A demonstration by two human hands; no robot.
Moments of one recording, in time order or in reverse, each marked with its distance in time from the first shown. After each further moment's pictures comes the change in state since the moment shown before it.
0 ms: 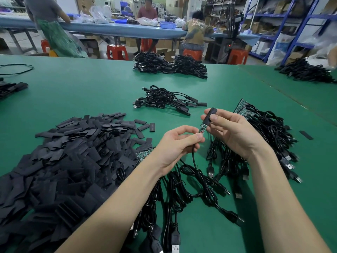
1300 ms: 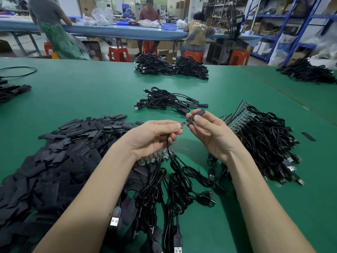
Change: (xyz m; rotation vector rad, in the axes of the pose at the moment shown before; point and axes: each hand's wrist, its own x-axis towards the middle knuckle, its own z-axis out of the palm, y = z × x) left_hand -0.009 0.058 -0.038 0.029 0.002 -0.207; right_hand 0.008 0.021 0.039 0.231 -0.083 -0.018
